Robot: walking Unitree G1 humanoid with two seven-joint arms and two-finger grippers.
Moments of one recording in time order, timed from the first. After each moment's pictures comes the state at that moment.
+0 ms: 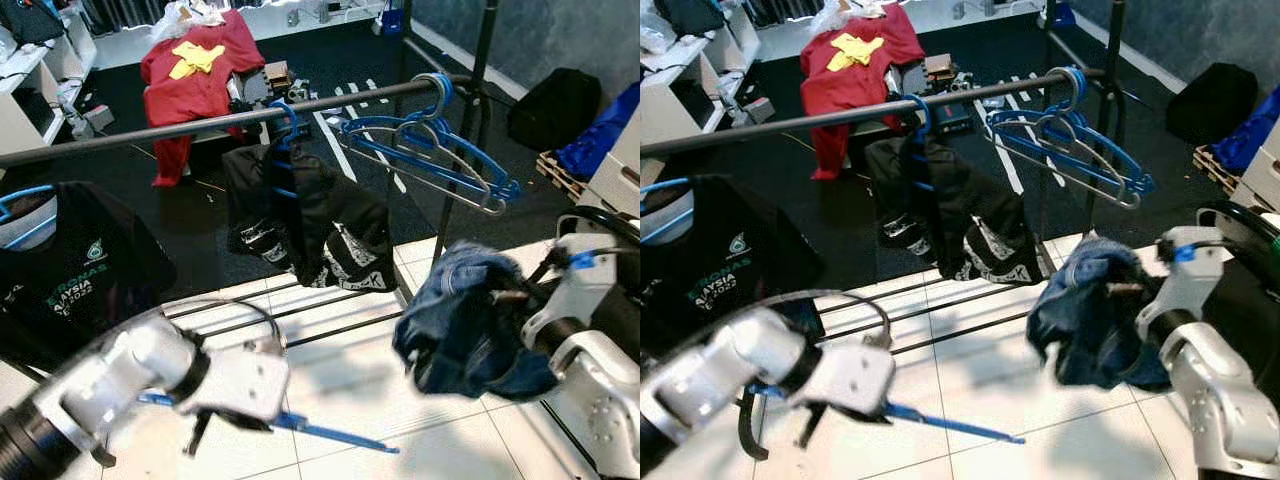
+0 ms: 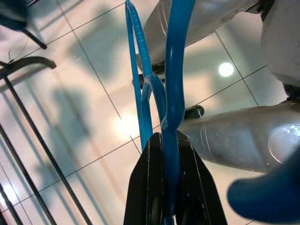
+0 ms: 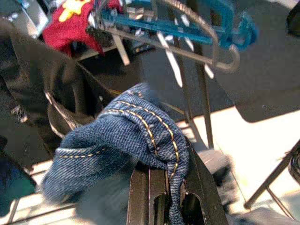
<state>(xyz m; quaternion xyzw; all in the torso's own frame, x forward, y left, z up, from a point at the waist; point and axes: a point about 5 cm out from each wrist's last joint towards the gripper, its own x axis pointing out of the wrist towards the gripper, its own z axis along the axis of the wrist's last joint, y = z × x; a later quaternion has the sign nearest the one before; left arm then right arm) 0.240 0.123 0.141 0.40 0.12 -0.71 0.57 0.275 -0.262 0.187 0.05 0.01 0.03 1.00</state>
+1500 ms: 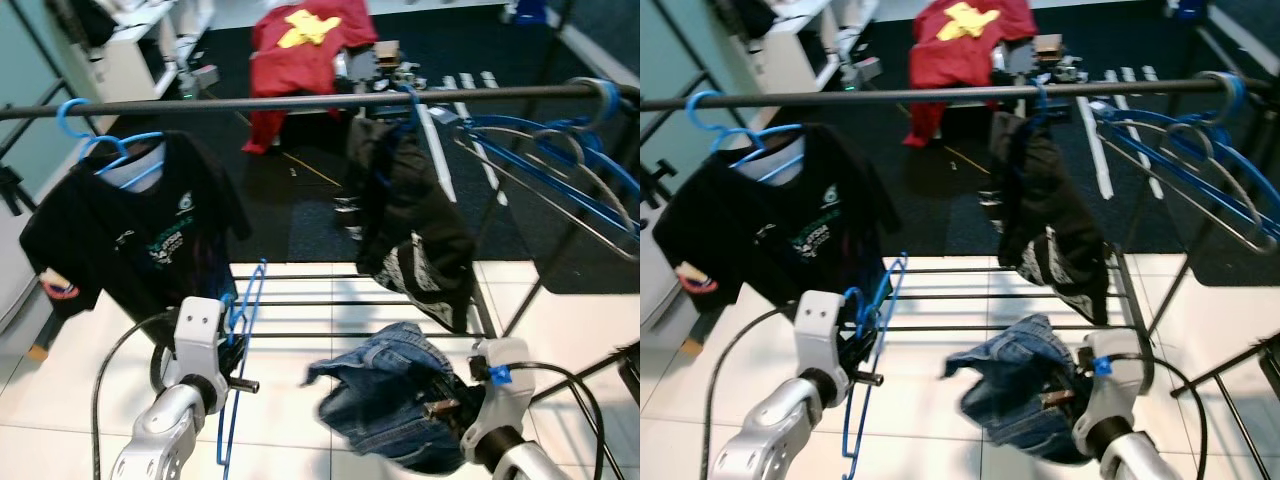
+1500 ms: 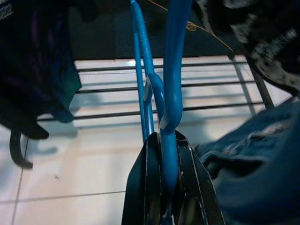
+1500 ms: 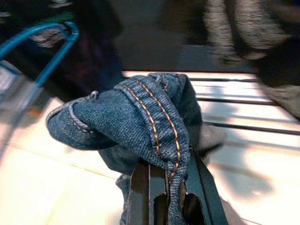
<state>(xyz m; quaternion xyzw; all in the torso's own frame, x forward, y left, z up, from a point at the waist) 0.253 0.149 0.089 -0.06 0.12 -0.09 0.99 0.189 -0.172 0.102 0.07 0.12 0.14 0.98</state>
